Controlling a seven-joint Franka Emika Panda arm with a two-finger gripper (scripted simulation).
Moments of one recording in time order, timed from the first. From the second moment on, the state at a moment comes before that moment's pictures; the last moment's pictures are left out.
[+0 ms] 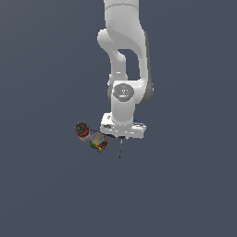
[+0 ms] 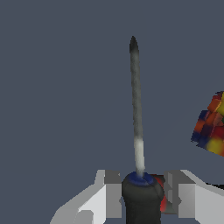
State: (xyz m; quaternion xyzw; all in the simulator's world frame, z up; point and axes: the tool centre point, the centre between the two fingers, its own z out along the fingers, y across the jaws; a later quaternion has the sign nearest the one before) arm 0.000 0.017 0.074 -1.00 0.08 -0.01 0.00
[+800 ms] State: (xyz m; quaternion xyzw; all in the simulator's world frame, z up) arm 0.014 -0.050 0.227 -1.00 0.08 0.00 0.00
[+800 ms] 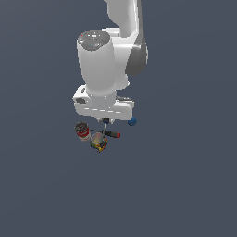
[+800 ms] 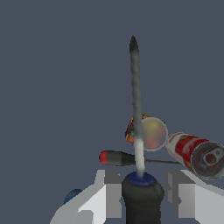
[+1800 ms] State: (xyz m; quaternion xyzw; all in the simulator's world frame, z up) arm 0.035 -0.122 0.388 -1.00 0.08 0.00 0.00
